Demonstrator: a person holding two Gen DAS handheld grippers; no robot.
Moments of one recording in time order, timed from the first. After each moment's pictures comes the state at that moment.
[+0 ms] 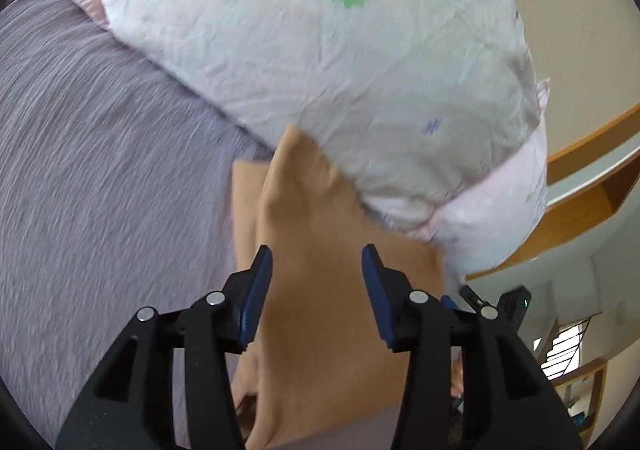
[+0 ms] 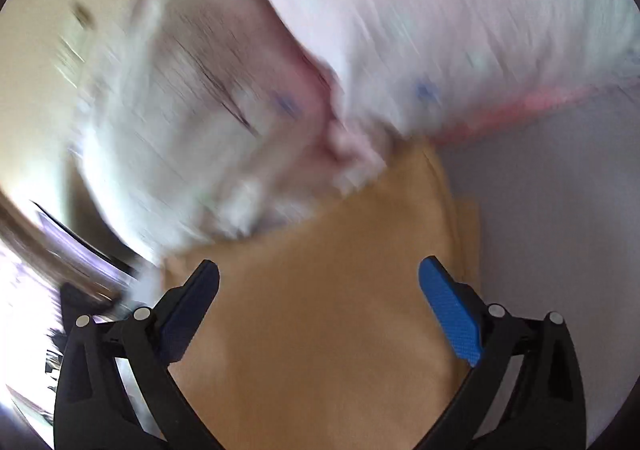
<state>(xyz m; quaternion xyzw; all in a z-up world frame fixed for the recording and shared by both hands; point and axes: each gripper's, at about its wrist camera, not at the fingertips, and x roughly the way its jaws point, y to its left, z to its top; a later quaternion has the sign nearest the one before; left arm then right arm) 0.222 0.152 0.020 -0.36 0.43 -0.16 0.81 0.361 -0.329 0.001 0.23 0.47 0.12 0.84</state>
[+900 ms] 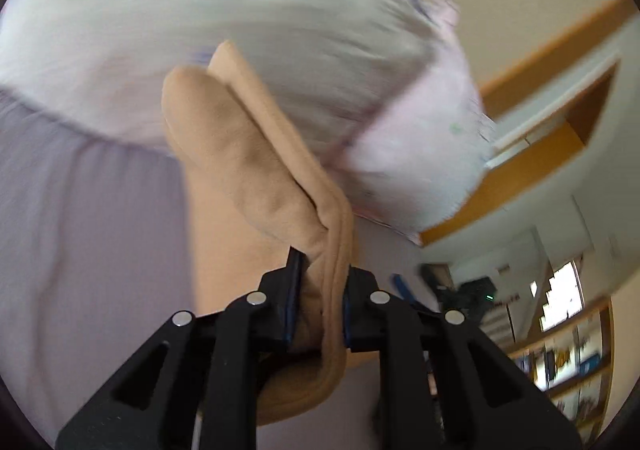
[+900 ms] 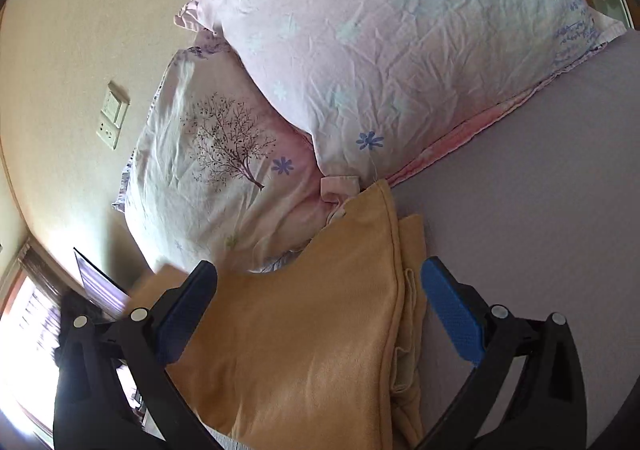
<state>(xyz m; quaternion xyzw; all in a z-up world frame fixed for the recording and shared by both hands) 0.234 -0.010 0.096 -0.29 0.40 -0.28 0.82 0.294 -0.410 0.021 0.36 0.30 0.15 0.87</state>
